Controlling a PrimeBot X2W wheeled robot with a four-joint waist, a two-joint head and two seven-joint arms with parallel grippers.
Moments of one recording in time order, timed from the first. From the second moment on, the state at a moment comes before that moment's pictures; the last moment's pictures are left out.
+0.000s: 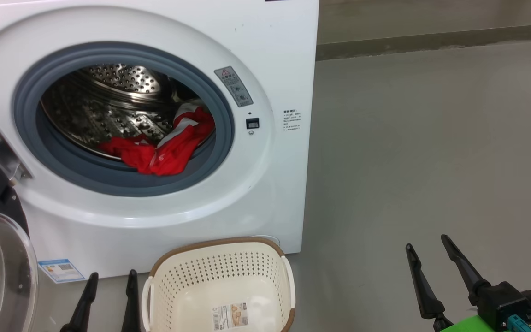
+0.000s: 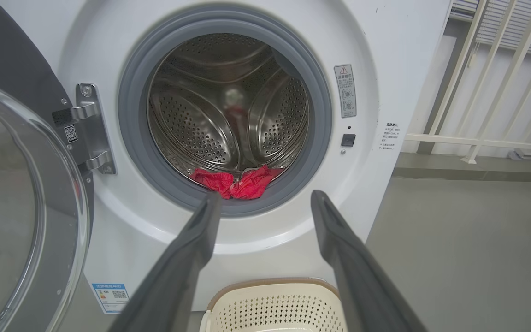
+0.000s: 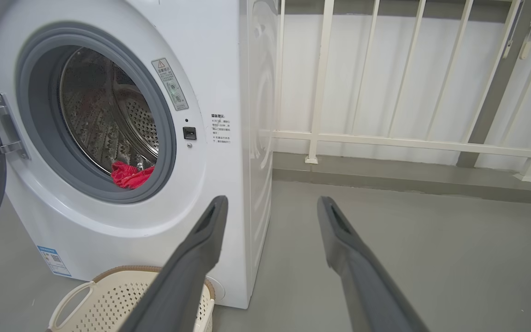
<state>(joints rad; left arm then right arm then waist) 0.10 0.13 -0.05 0.07 -0.30 0.05 -0.25 0.10 -0.04 0.00 0.12 0.13 0.12 -0.26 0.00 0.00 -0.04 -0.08</state>
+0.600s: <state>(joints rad) 0.10 0.12 -0.07 0.07 -0.30 0.07 -0.23 0.10 -0.04 0.01 0.13 0.13 0.12 -0.26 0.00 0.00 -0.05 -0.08</state>
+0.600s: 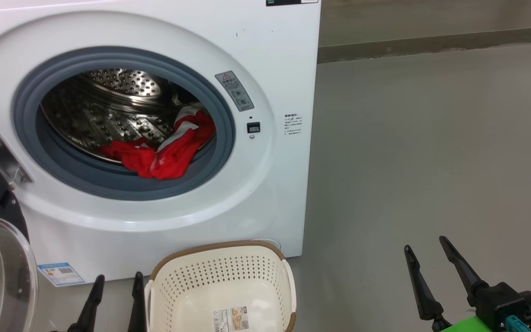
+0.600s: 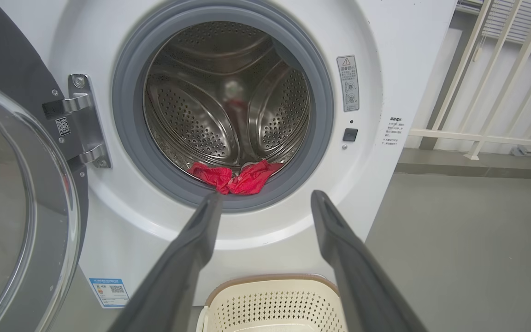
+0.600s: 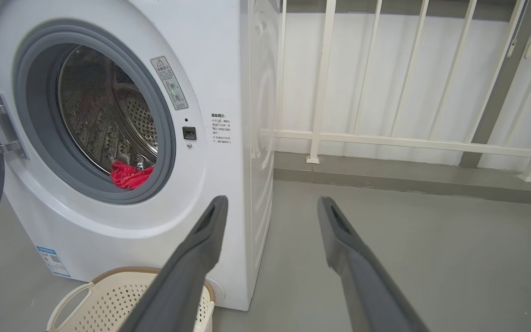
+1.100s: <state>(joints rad) 0.05 0.11 -0.09 0.07 -0.31 0.08 -0.23 0.09 -0.04 0.01 0.13 0.14 0.12 -0.26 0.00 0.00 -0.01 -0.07</state>
